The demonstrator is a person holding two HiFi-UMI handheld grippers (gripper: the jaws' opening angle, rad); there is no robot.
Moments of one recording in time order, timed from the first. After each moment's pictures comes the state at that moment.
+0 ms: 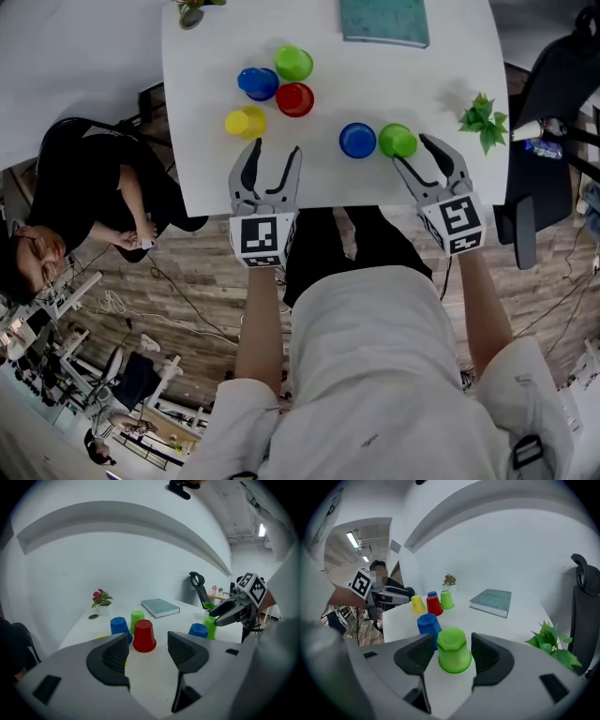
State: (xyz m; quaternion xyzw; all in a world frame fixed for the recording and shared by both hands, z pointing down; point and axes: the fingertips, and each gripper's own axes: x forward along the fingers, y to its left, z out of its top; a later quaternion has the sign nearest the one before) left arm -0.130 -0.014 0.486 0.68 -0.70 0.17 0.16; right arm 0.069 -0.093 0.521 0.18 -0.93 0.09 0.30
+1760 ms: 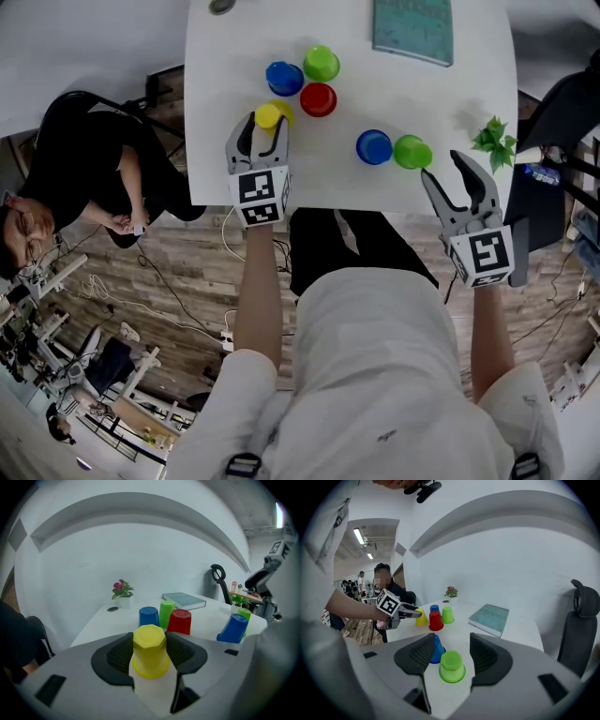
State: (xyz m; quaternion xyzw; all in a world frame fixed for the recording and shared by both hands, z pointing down) left arm -0.212 -0.026 0.525 0.60 -0.76 0.18 0.18; right arm 0.071 -0.094 0.450 0.19 -0.94 0.05 0.28
